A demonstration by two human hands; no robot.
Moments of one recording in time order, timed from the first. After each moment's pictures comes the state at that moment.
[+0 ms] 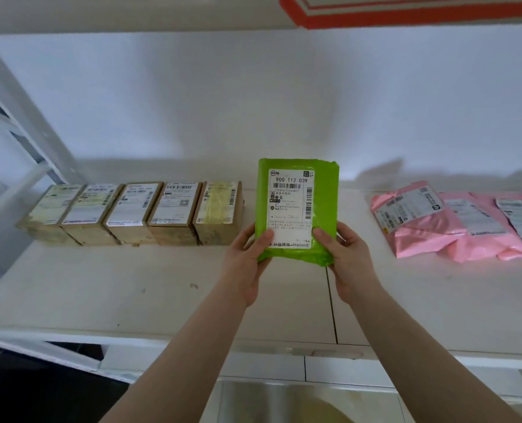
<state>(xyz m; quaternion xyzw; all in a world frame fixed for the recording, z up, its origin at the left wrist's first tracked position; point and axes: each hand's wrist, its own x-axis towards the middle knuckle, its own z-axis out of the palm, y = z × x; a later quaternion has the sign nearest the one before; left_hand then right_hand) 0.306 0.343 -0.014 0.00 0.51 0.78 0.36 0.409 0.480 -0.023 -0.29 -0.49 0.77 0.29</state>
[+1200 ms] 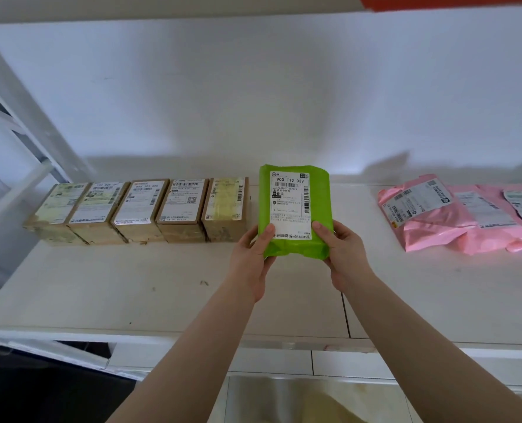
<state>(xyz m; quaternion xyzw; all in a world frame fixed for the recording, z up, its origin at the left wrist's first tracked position) 0.297 0.338 -0.022 -0.05 0.51 0.78 0.36 0.385 0.470 -0.033 -0.34 -0.47 0.77 0.27</state>
